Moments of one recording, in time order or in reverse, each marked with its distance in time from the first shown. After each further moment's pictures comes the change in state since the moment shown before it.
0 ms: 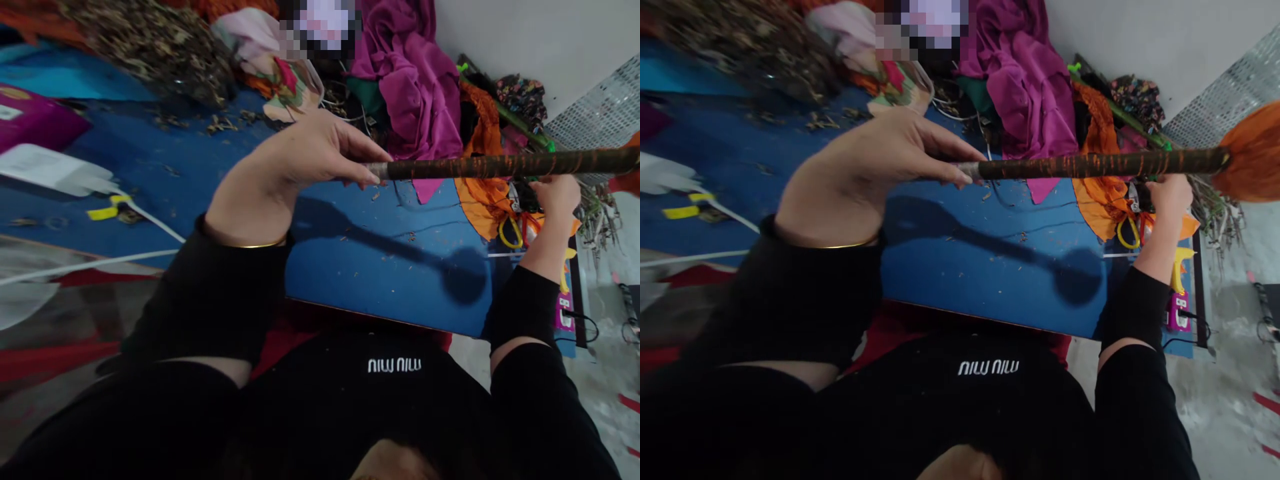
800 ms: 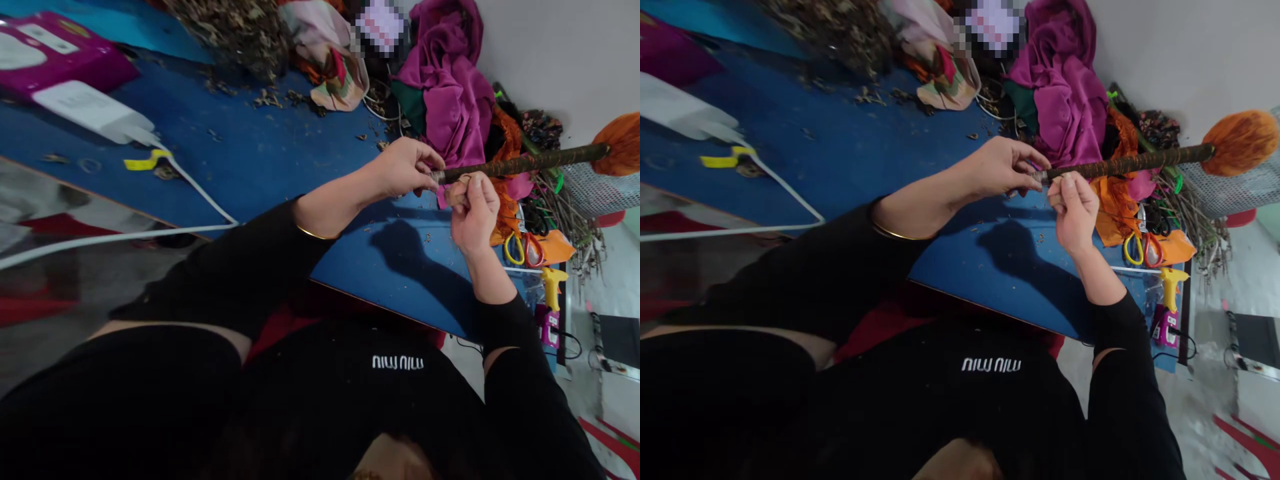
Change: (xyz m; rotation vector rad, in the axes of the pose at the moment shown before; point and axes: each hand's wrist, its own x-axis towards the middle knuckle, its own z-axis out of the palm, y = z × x) left_hand 0.022 -0.002 0.052 -0.164 0.057 0.047; right_hand -0.105 -0.223 0.035 1.336 -0.041 -0.385
